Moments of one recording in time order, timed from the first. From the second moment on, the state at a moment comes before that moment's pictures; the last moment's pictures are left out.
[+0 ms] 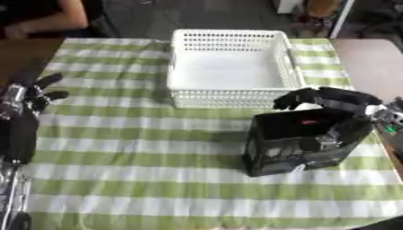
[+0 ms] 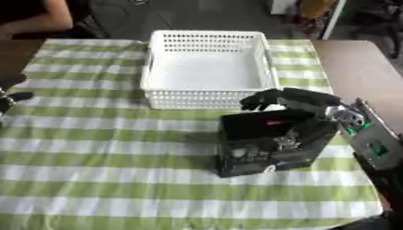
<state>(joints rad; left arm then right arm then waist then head) -0.02 0.23 0.22 -1.87 0.04 -0.10 -0.09 -0.55 -0.60 0.36 -1.48 0.22 -0.39 0.73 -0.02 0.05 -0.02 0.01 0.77</state>
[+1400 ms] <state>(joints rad) -0.02 0.23 0.21 -1.87 0.04 -0.10 -0.09 -0.73 -0.66 0.59 -1.34 0.39 -0.47 0.64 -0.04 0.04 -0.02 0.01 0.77</state>
